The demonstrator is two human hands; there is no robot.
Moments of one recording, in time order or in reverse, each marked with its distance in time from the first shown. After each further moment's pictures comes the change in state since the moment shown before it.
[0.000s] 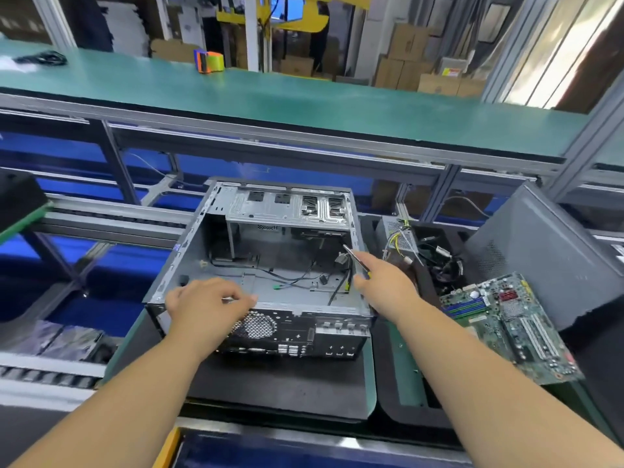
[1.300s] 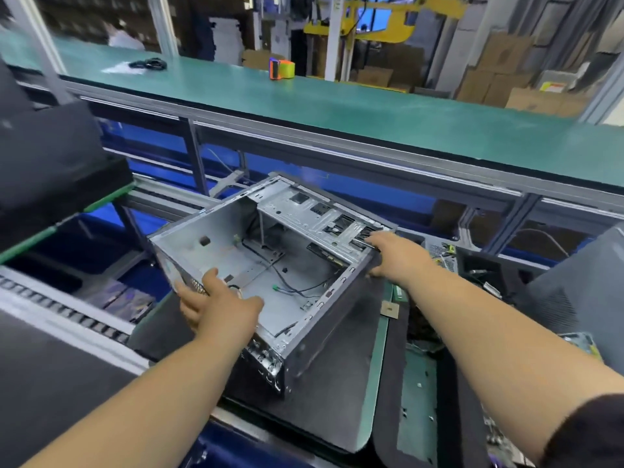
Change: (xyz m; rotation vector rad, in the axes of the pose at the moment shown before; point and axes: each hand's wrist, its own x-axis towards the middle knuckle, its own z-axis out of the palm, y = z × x) left_hand -0.015 0.047 0.031 -0.368 0.182 -0.738; right_hand 0.114 0.003 -0.029 -0.473 -0.131 -0.357
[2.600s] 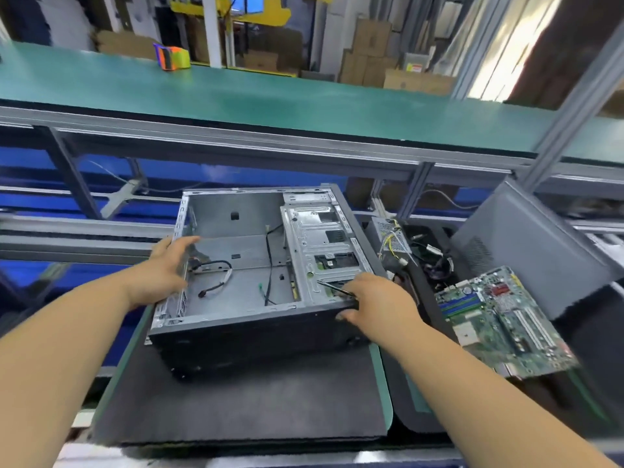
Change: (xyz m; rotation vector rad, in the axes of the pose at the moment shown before) left_hand 0.207 0.045 -0.053 0.403 -0.732 0.689; right_hand -0.097 -0.105 0.024 0.081 0.178 0.255
